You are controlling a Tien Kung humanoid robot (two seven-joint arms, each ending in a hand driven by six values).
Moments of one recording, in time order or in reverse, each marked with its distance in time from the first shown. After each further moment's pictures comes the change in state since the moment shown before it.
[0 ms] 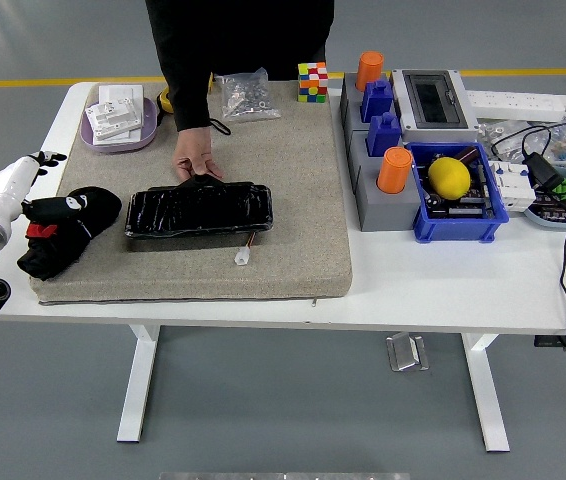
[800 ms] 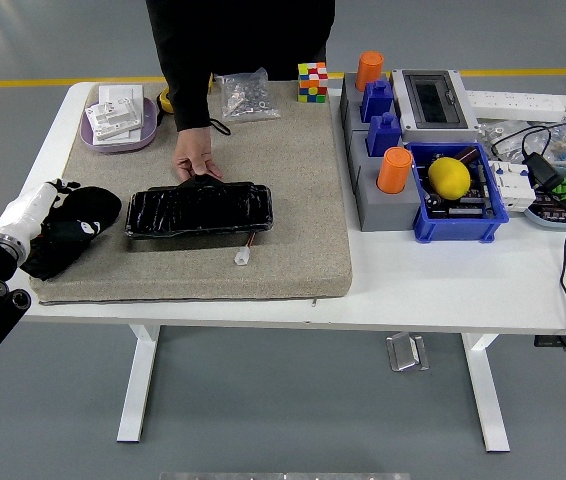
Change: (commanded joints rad) left arm -0.039 -0.042 0.089 0.118 -0.006 0.019 -0.005; right arm 0.000 -0.004 -0.040 0.000 0.034 -0.001 0.010
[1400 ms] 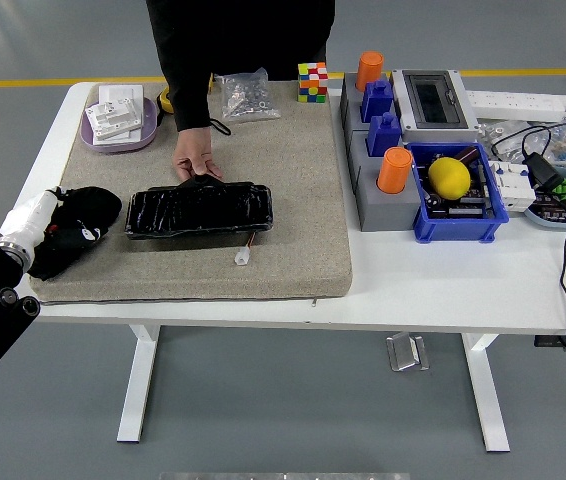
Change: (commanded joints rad) left arm -0.013 -0.014 0.062 0.049 -0.032 0.071 0.013; right arm 0.000 -0.005 -0.023 0.000 0.021 -0.001 0.008
